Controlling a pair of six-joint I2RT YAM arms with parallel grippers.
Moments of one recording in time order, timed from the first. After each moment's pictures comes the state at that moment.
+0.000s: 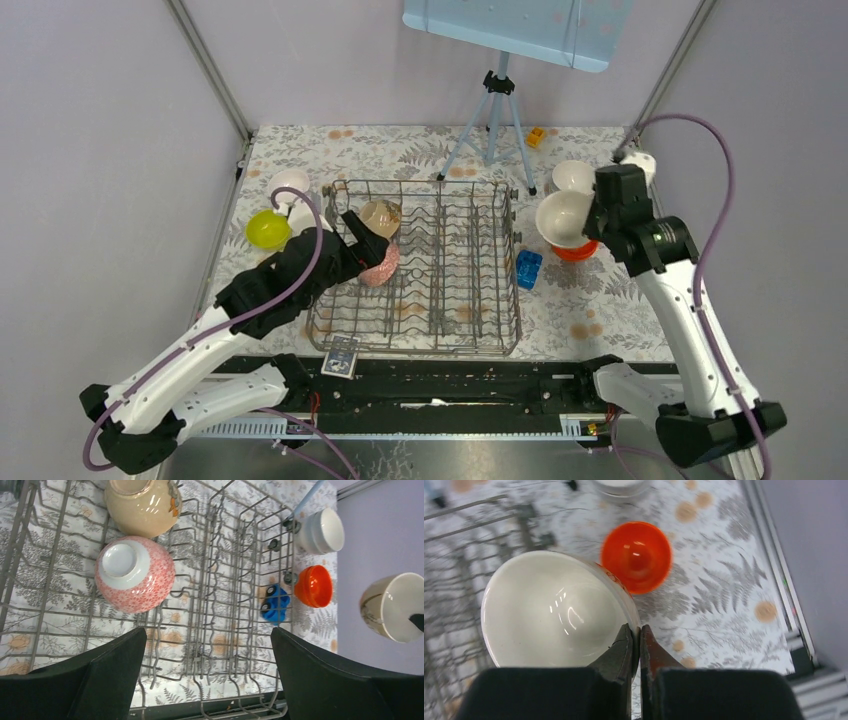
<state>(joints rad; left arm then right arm) -0.85 0.81 1.01 -0.74 -0.45 -0.99 0.33 1.08 1.33 -1.01 0.41 0.37</state>
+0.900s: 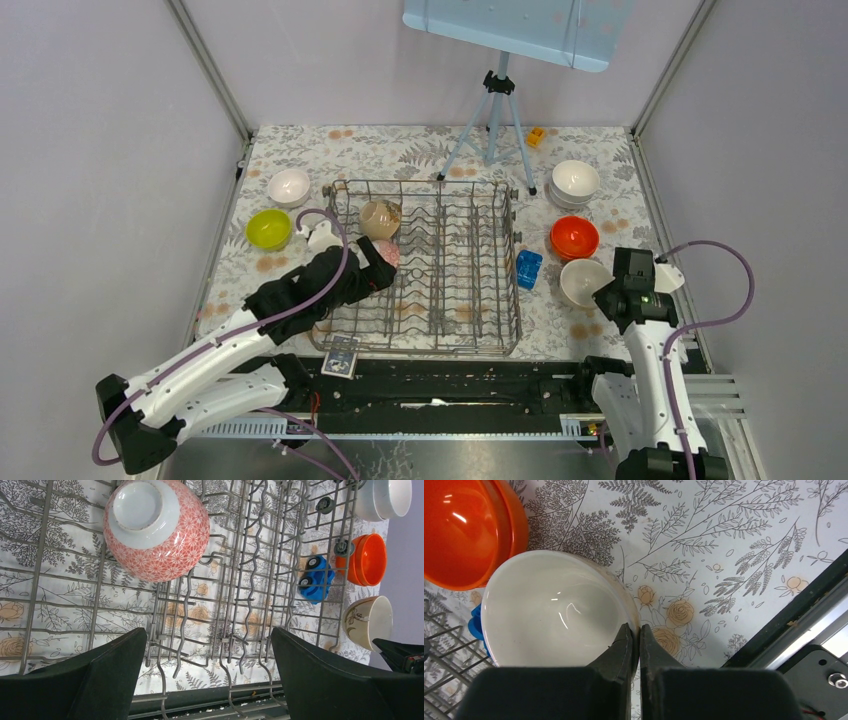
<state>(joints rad) -0.85 0.81 0.76 -0.65 -0.38 -1.06 -0.12 0.73 0.59 -0.88 0.30 0.83</state>
